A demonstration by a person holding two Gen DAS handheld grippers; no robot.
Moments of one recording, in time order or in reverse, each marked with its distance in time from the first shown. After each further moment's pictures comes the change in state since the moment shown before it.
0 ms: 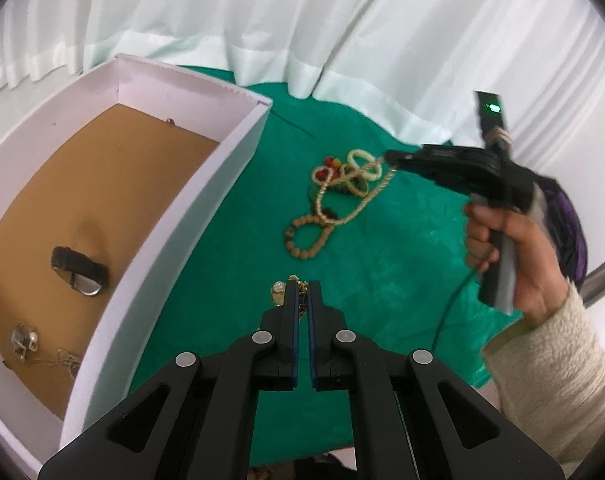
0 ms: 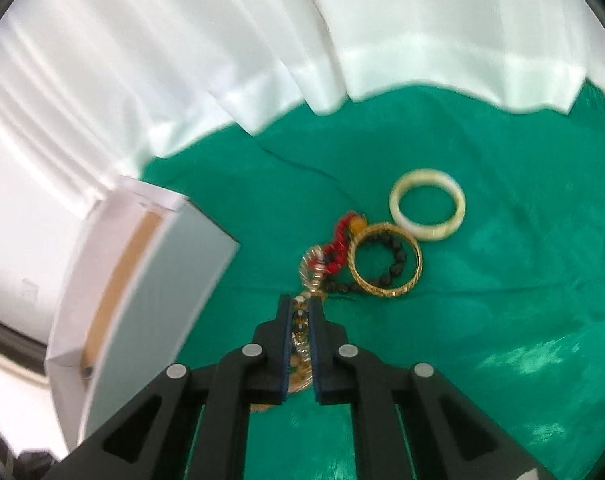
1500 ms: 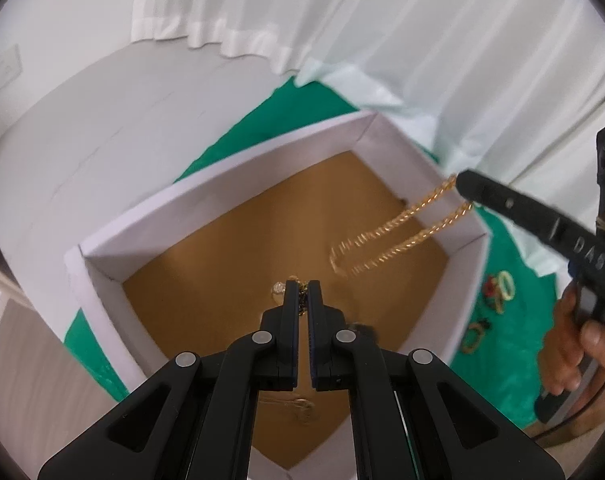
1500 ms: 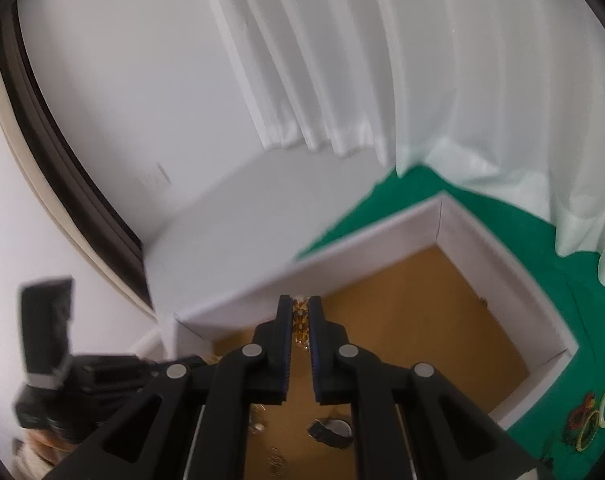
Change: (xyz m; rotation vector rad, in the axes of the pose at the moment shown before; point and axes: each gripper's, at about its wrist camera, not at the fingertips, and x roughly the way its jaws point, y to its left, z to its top) left arm -0.104 0.223 0.035 -0.383 -0.107 0.332; right arm 0.062 0.390 -0.027 -0.588 0.089 0.315
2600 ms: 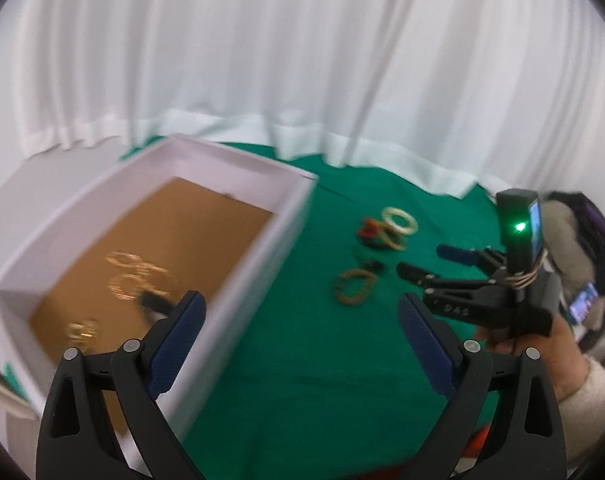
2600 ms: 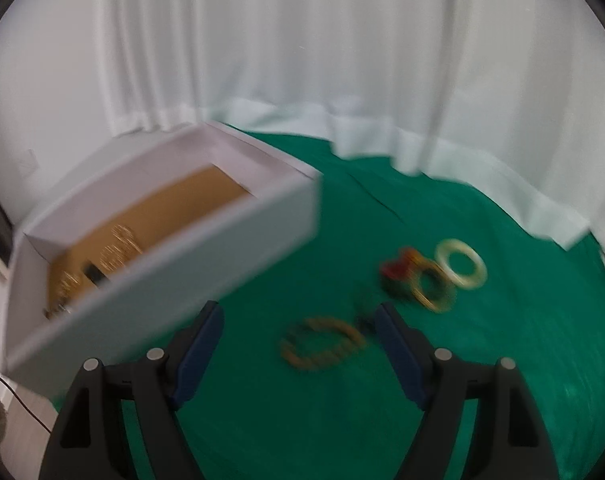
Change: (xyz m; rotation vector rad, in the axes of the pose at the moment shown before) left arm -0.042 -0.194 -0.133 0.437 -0.177 -0.223; right arm -0.150 -0.159 -0.224 0.169 -0.080 -0.531
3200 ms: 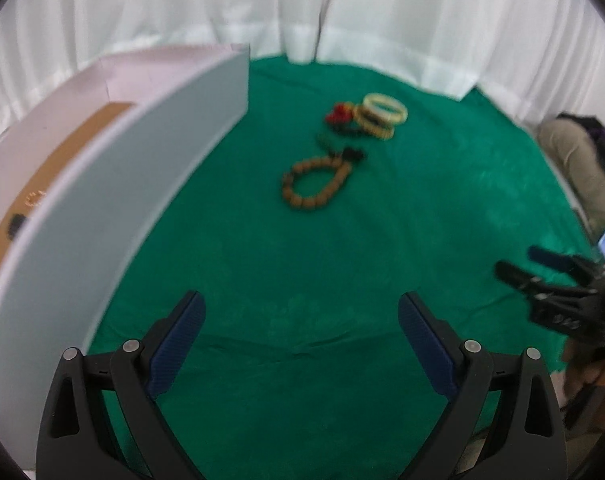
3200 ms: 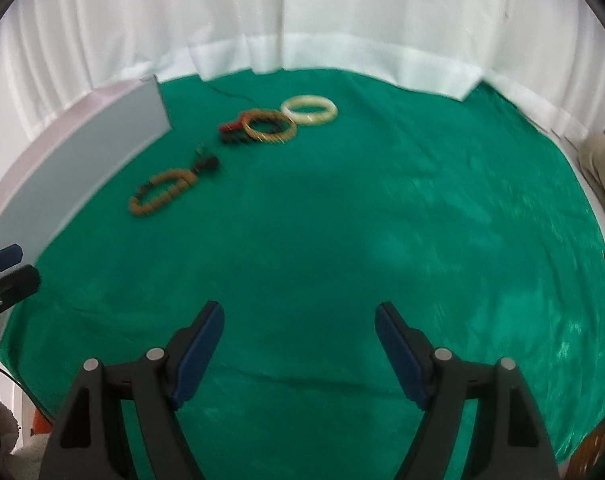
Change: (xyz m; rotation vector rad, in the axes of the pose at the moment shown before) left arm 0.128 -0.062 -0.081 0.091 0.244 0.035; right arm -0.013 -0.101 -0.139 0.252 0.152 -0.176
